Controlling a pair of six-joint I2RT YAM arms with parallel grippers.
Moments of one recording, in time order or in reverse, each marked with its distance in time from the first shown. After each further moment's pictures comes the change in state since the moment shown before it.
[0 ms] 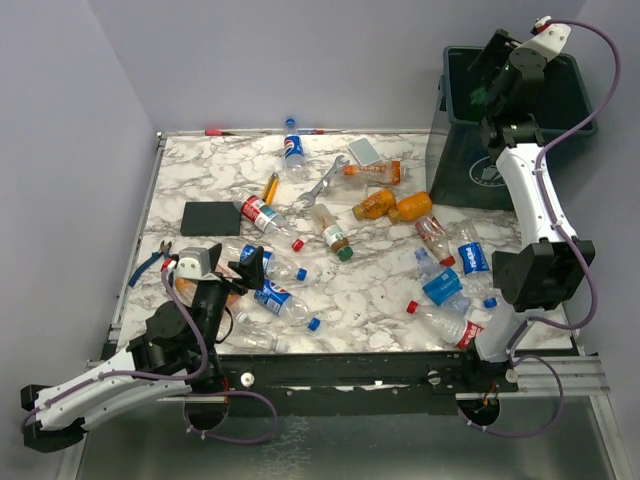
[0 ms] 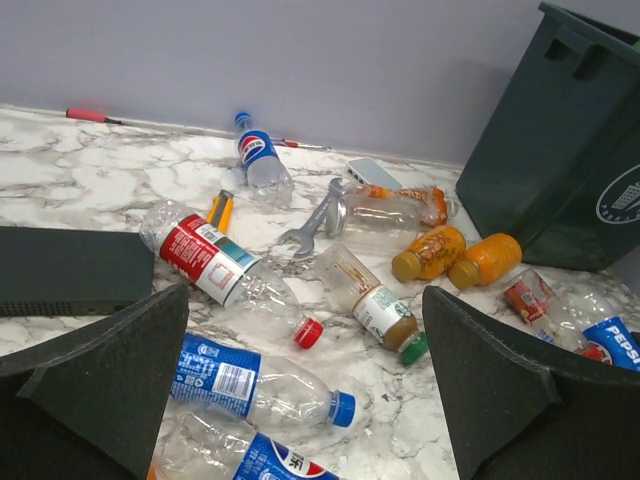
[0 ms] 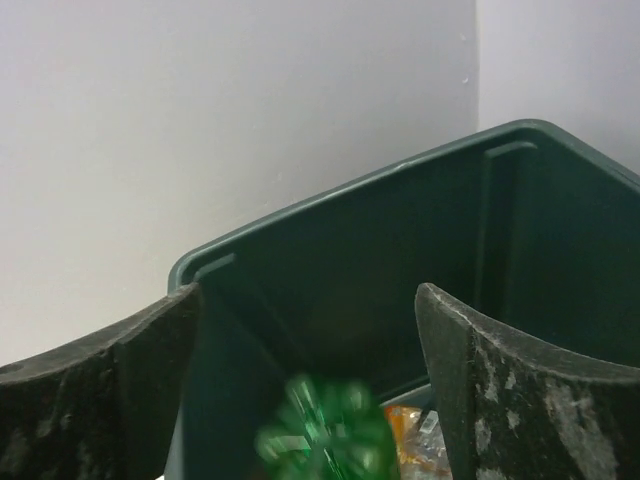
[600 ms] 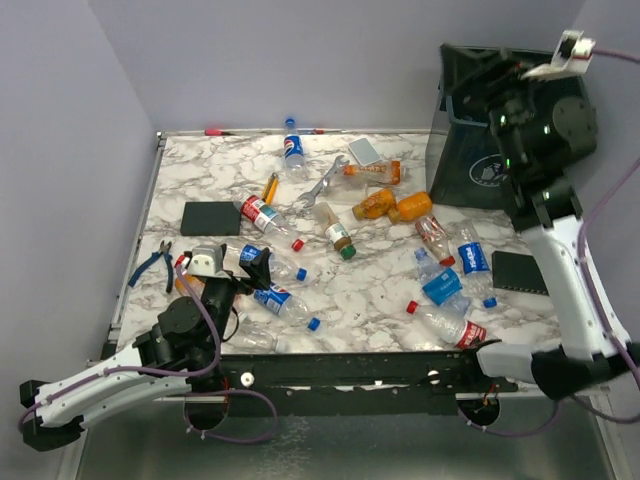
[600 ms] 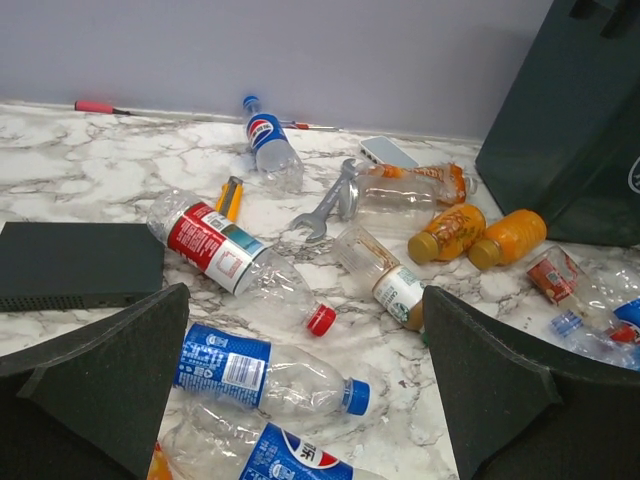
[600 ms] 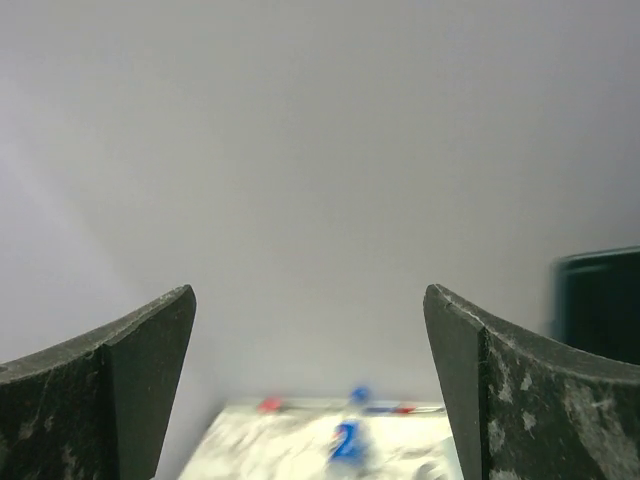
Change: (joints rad) left arm 0.000 0.079 0.000 0.000 0.002 0.009; right arm 0.164 -0.408 -0.155 0.026 -0.357 0.207
